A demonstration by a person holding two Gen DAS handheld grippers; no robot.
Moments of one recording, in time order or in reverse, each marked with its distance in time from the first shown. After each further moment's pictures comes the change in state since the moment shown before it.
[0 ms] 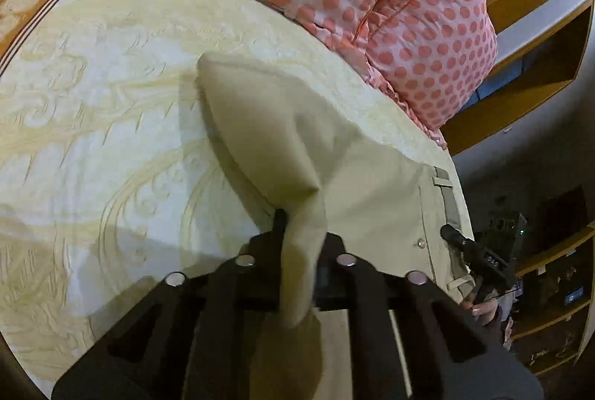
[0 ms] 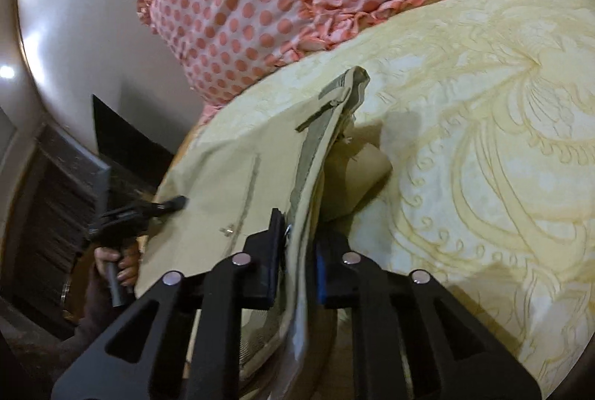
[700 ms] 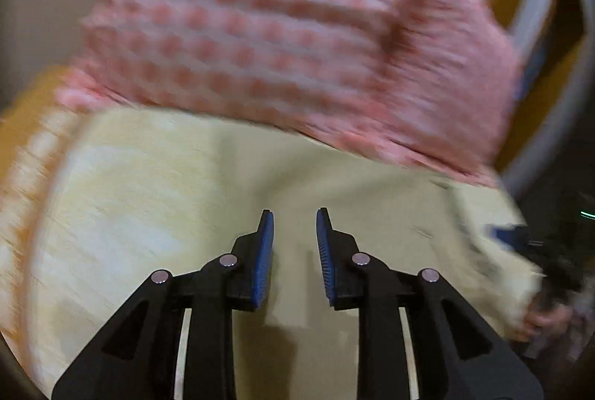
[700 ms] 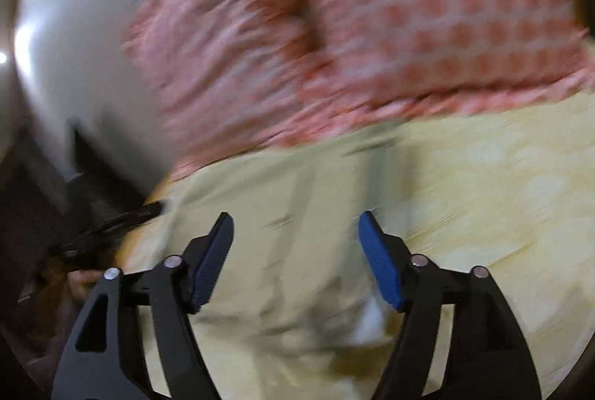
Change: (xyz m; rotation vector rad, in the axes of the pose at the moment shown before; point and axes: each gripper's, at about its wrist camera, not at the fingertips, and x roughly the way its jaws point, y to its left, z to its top) left arm 0.011 -0.067 0.057 0.195 -0.209 0.171; right arm 0.019 0.023 0.068 -0.037 -0.054 -0.032
